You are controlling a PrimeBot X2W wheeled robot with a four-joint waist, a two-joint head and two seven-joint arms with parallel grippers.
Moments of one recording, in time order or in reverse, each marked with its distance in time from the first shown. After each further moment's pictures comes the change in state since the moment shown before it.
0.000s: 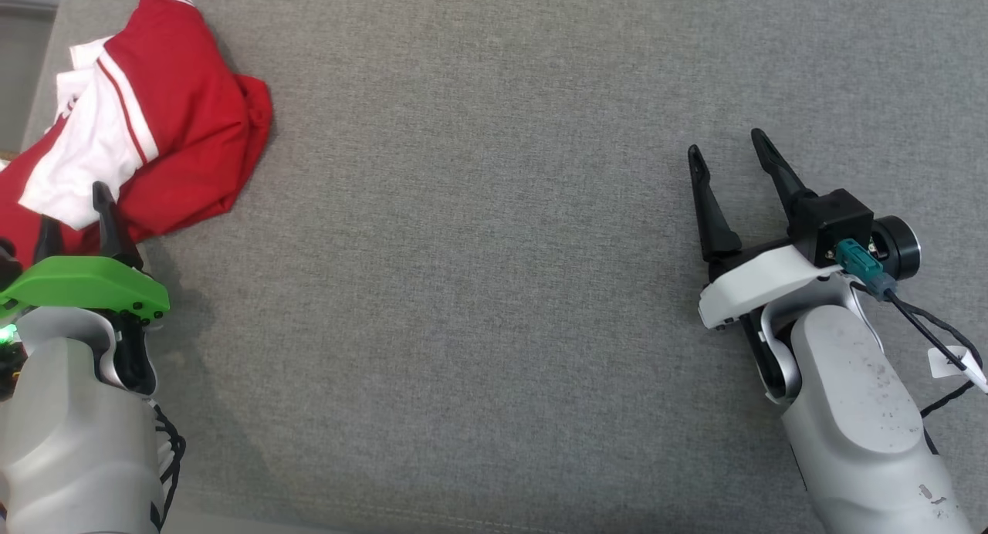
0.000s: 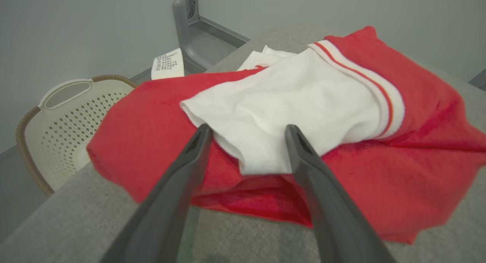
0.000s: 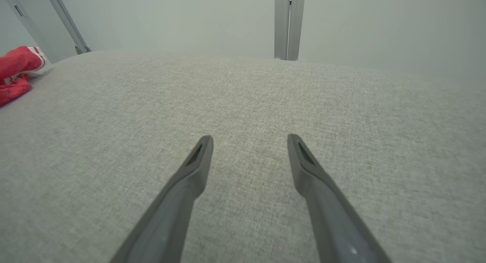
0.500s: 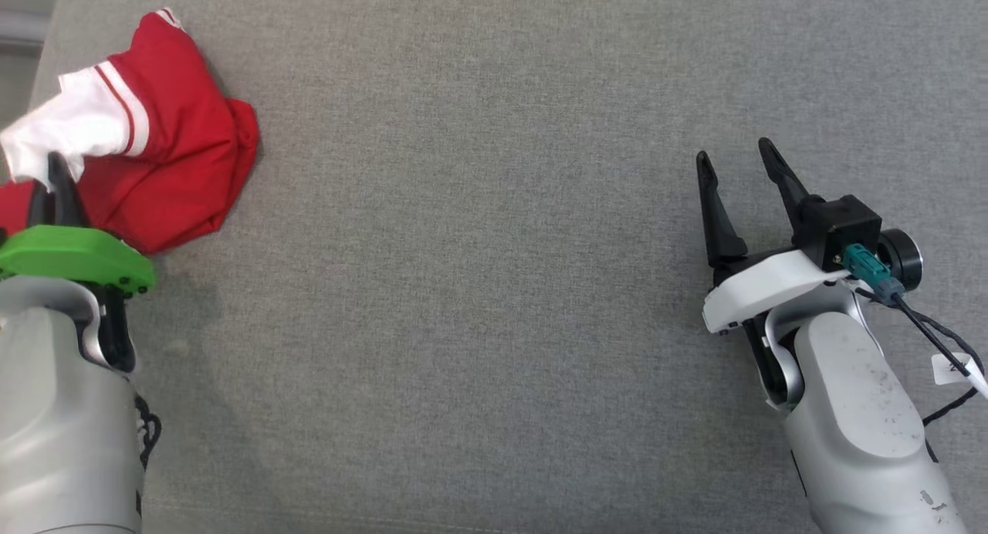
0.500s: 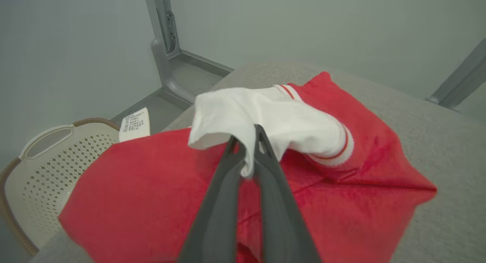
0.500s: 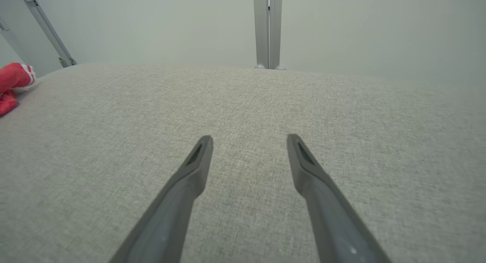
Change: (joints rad) left arm -0.010 0.020 -0.032 -0.079 0.052 0.000 0.000; right arm 0.006 0.009 -0.022 0.015 0.023 0.000 0.000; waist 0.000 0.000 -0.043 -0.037
